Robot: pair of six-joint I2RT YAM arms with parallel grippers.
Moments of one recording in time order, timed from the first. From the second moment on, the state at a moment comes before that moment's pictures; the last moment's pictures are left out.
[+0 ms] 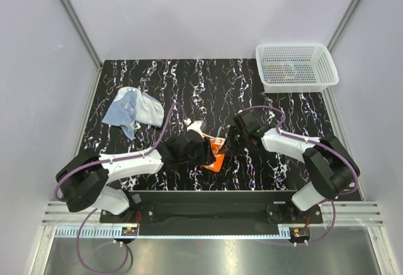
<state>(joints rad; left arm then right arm) -0.94 1.41 0.67 -0.02 -0.02 -0.83 0.62 1.55 0.79 -0.21 -0.26 0.94</state>
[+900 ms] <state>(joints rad) -1.33 1.70 0.97 -0.25 -0.56 -0.58 0.65 1.61 0.96 -0.52 -0.17 0.93</state>
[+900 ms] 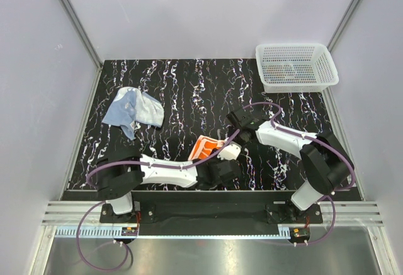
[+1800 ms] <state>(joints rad) -1.30 1.61 0.82 -0.14 -0.51 -0.60 0.66 1.64 1.10 -0.60 -0.18 0.89</state>
